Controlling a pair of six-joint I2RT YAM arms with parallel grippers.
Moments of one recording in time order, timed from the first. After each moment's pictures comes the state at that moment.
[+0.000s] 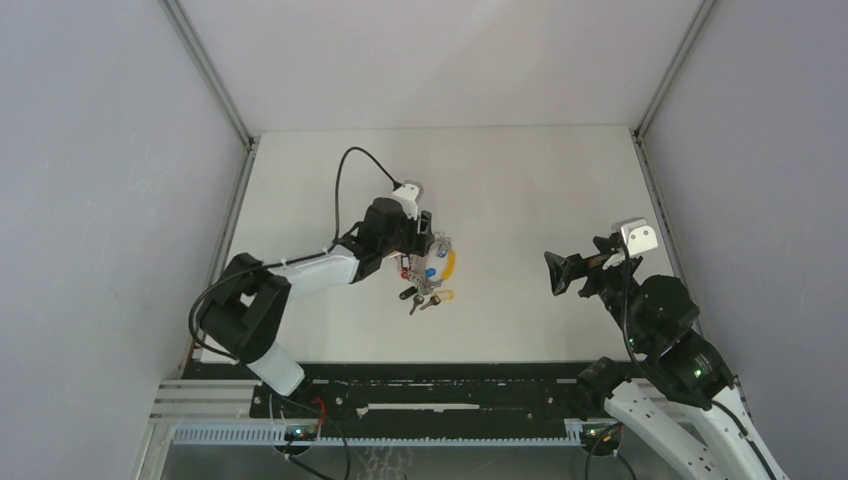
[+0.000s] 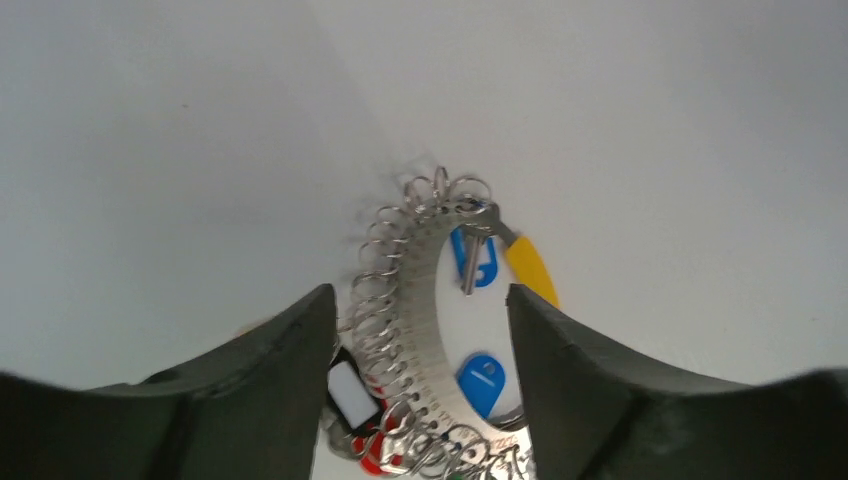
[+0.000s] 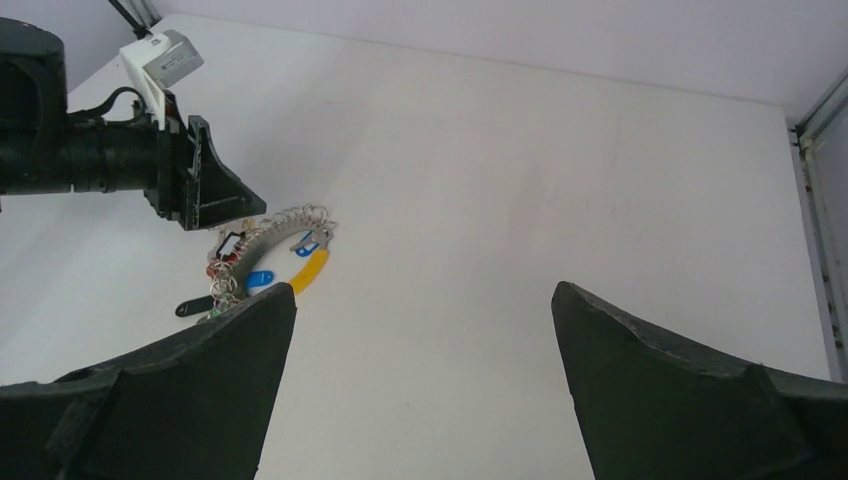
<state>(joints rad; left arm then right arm) -0.61 1.64 0.87 0.24 0.01 -0.23 0.58 0.37 0.80 -0.56 0.25 0.07</state>
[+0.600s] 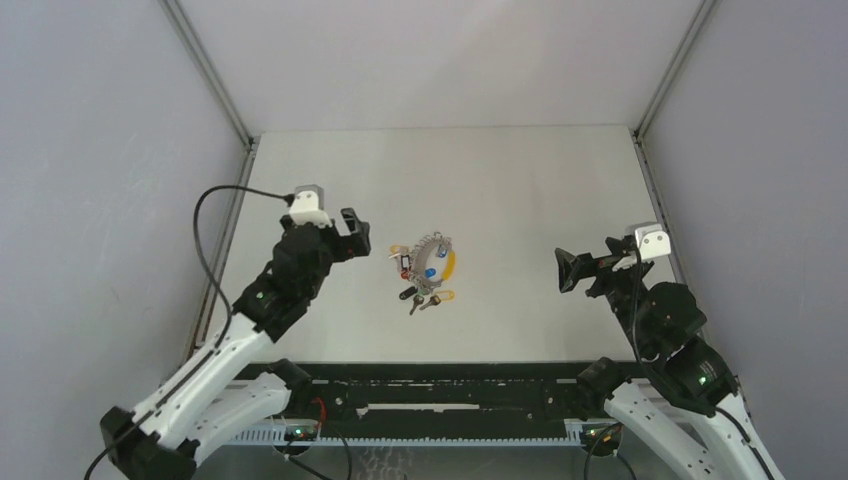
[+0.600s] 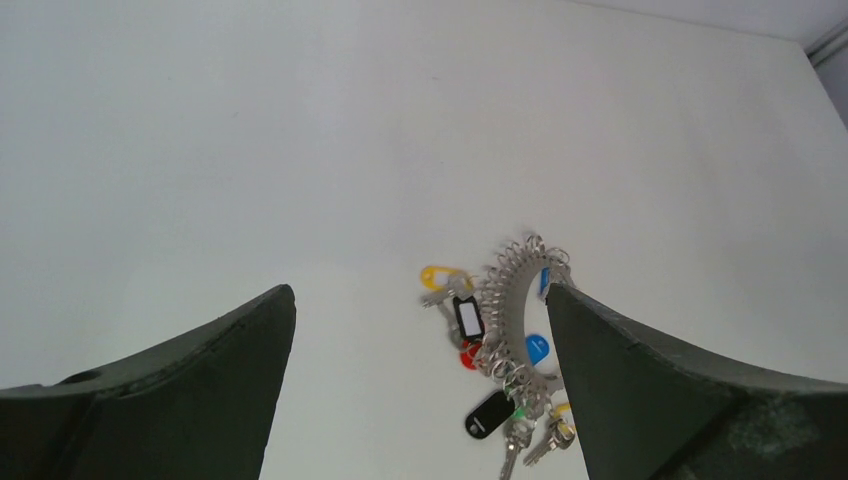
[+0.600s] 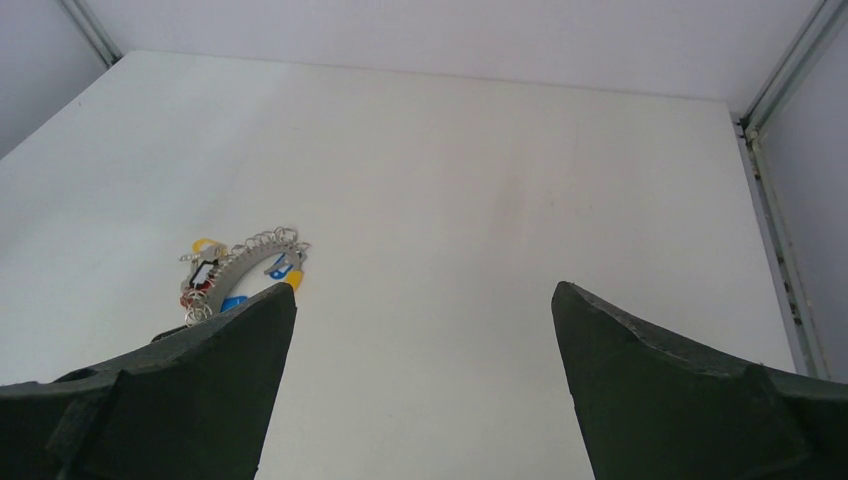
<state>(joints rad) -0.58 0.87 0.75 -0.17 -0.40 -0.38 0.58 0.34 0.79 -0.56 0.34 0.08</state>
